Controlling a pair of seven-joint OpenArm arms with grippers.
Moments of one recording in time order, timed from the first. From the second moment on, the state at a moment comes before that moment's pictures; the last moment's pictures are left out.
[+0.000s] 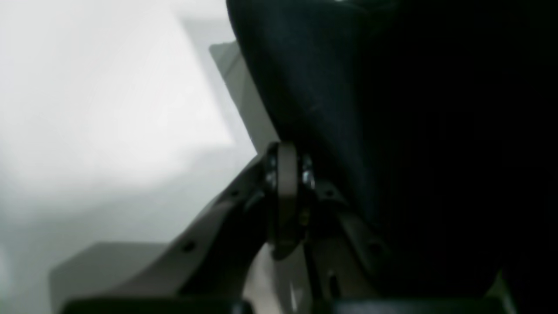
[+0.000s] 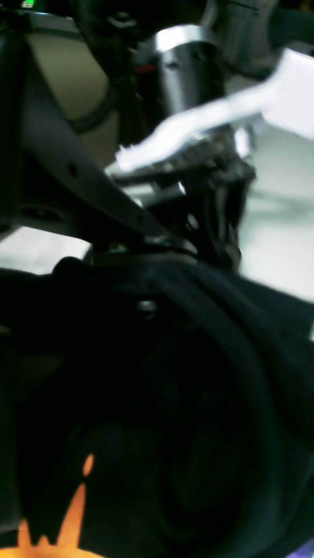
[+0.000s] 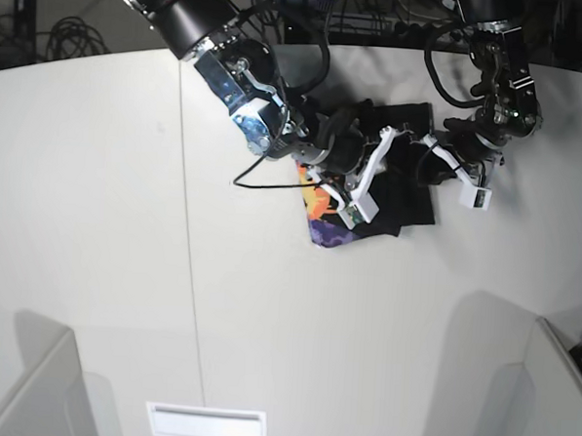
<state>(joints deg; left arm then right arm) 12.2 -8.9 -21.5 87.1 -25.1 -29.7 44.0 4.4 -1.8 -41.3 87.6 35.6 -1.3 -42.8</state>
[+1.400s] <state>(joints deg) 17.7 -9.2 -37.4 94.4 -24.5 -36.6 46.4 7.1 -2.9 -41.6 82.2 36.4 -5.2 -41.2</state>
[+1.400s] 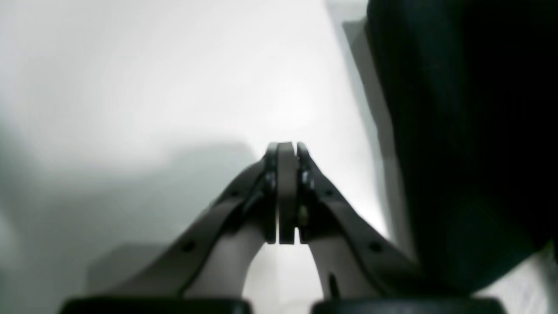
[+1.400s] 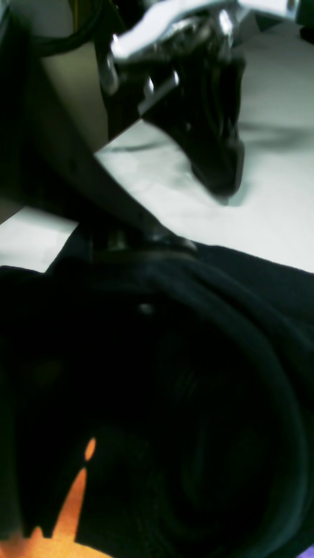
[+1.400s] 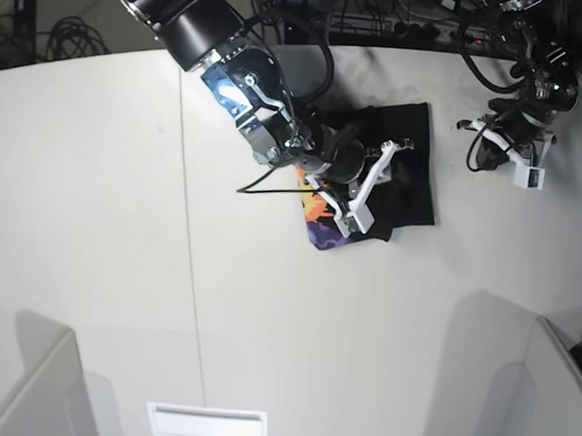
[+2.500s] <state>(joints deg) 22.7 -11.9 -53.4 94.0 -24.2 -39.2 46.6 16.5 -4.0 -62.3 102.5 37.0 -5.1 -46.6</state>
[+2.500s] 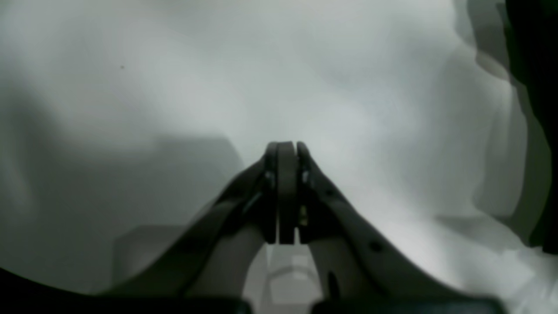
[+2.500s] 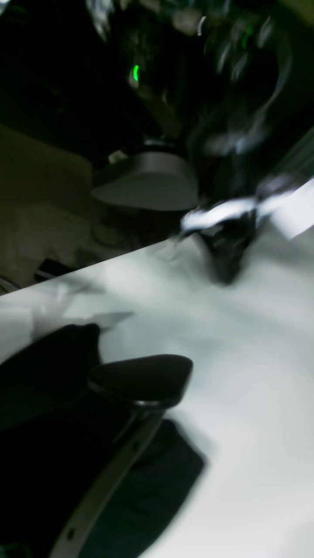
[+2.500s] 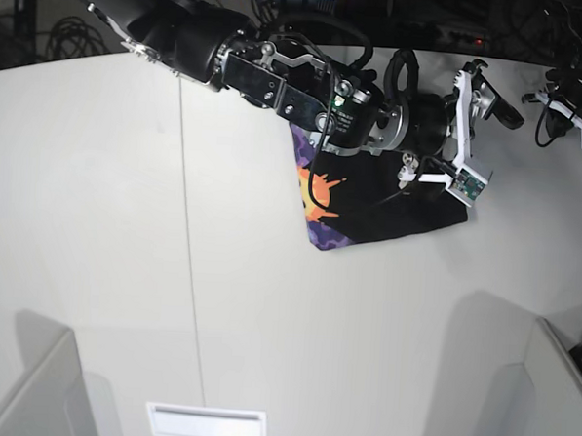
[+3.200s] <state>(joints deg) 22.2 -3.4 -49.0 104.6 -24.3 -39.2 47.9 5.1 4.5 -36.4 102.9 44.6 -5.6 -46.6</state>
